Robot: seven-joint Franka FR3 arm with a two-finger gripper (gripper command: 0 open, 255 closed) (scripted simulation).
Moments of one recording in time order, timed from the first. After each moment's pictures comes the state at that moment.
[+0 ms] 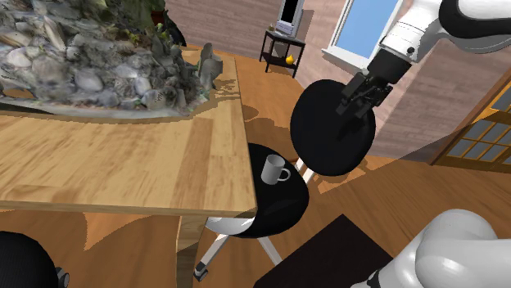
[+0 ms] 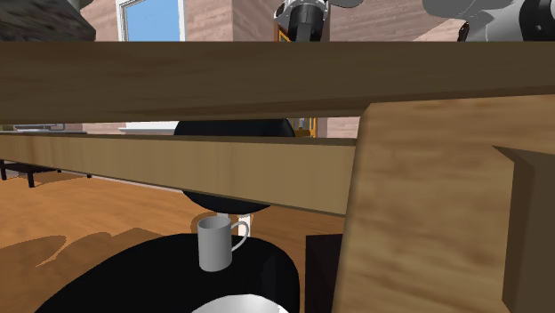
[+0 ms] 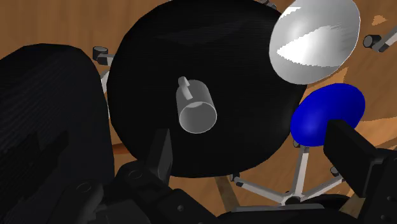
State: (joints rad) arm 0.00 -0.81 -0.06 -2.31 0.08 1.66 0.11
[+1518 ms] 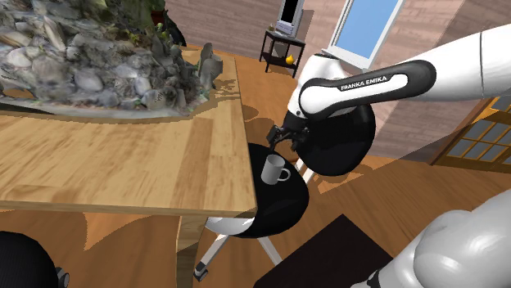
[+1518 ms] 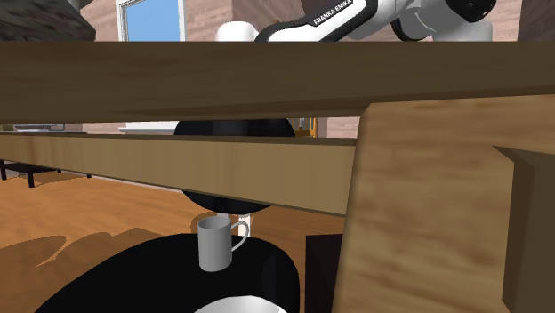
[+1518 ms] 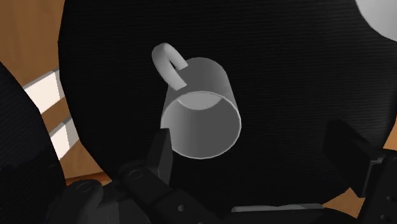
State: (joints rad) arm -0.03 -0.20 0.05 -2.38 0.01 2.27 0.30
